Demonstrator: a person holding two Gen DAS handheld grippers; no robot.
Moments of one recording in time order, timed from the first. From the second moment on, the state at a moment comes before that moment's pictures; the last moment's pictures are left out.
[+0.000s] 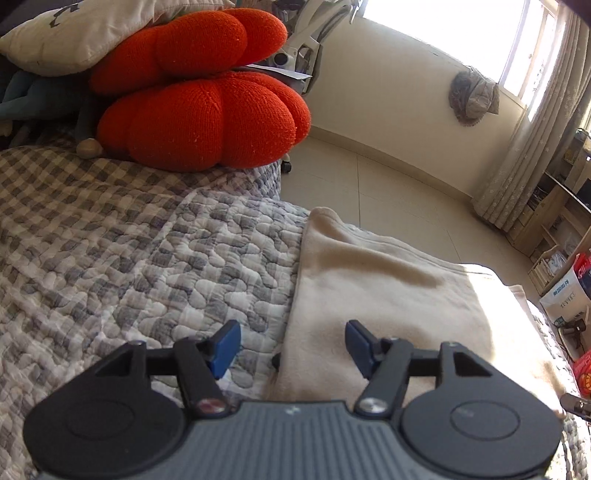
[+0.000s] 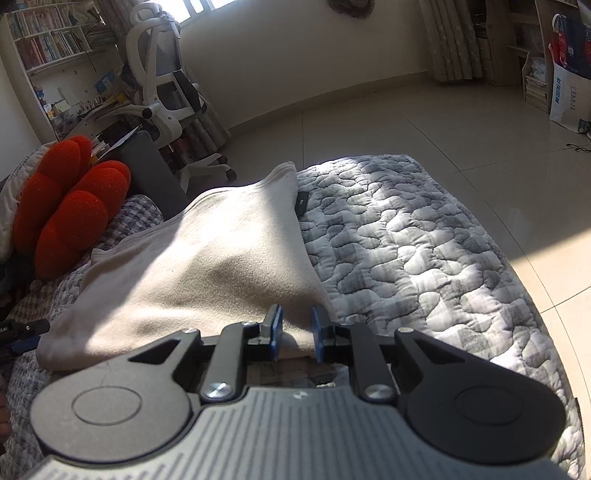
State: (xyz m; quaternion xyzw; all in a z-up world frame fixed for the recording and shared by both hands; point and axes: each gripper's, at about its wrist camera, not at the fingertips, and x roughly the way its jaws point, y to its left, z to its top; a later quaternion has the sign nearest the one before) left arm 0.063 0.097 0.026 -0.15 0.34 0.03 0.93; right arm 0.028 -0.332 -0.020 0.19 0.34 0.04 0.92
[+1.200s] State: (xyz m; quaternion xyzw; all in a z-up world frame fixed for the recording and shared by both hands) left arm 0.068 -0.005 0.010 -0.05 0.33 -0.01 0.94; right arm 0.053 -0.178 -0.018 0.01 0.32 0.12 0.94
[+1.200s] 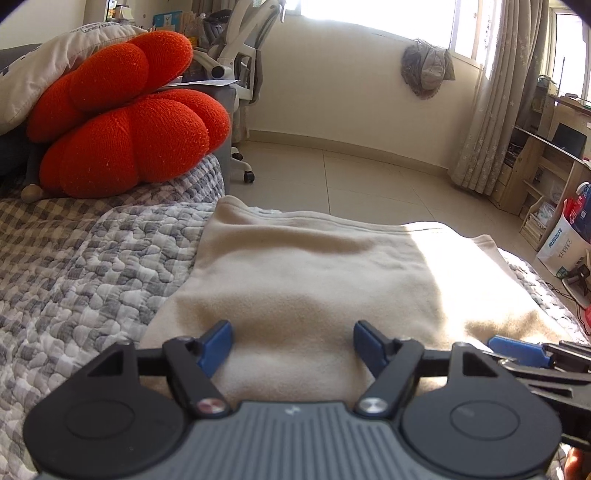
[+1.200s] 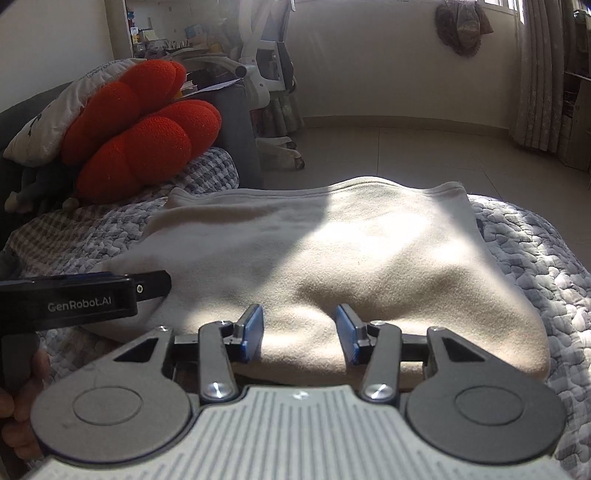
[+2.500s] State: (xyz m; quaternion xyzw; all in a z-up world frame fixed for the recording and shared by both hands) left arm 0.072 0.007 0.006 -0.06 0.35 -0.03 0.93; right arm 0.029 -0.278 -0.004 0.25 0.35 -0.01 0.90
